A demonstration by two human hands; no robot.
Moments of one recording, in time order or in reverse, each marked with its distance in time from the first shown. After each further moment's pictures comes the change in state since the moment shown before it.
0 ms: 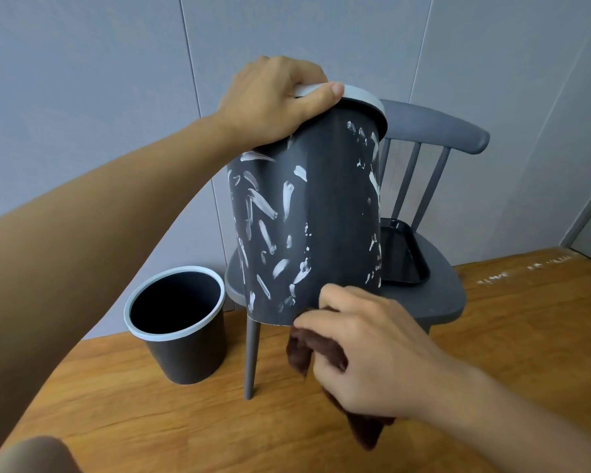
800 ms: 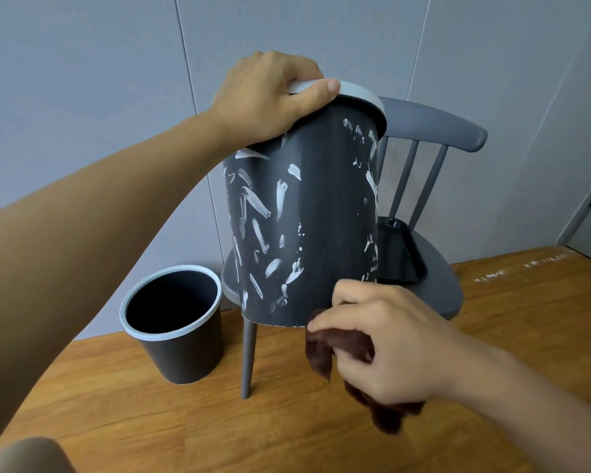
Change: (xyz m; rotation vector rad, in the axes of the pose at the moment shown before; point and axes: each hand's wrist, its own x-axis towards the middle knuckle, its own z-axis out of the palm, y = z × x) left_hand -0.001 -0.001 0.000 -0.007 0.015 0.038; right_hand -0.006 0.032 -0.015 0.131 -0.029 -0.035
